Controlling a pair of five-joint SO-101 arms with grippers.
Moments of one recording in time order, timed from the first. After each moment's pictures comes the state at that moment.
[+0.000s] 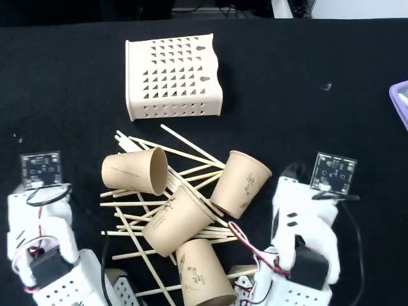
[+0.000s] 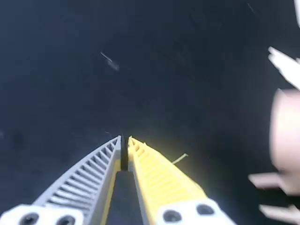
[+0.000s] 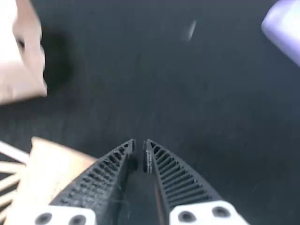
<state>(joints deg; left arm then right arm) -37.3 -104.2 82.2 60.4 -27.5 17.1 -103.0 77.8 64.2 3.9</state>
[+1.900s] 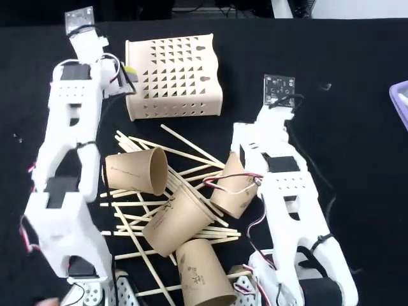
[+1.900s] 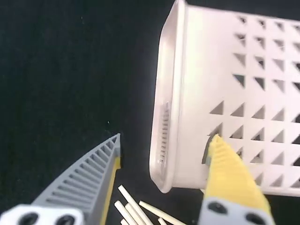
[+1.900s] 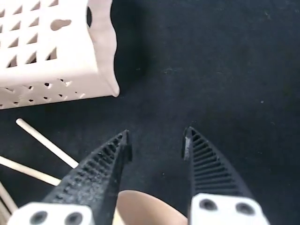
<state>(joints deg) -7.5 17.5 -15.9 58.1 8.9 -4.0 -29.9 56.7 26.6 -7.3</state>
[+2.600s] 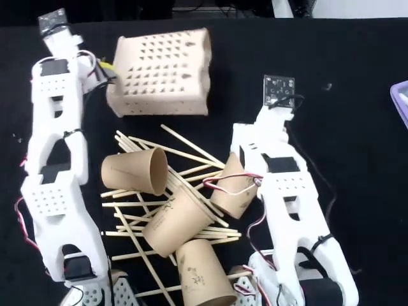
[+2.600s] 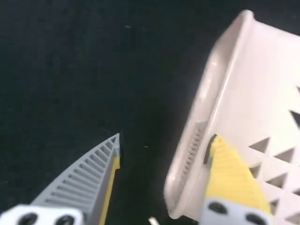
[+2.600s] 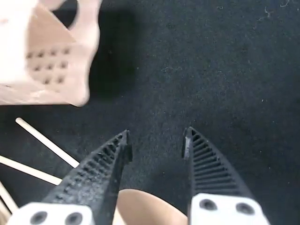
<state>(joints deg) -15.6 33.2 -31.1 61.1 9.3 -4.2 -29.9 57.0 26.5 -7.3</state>
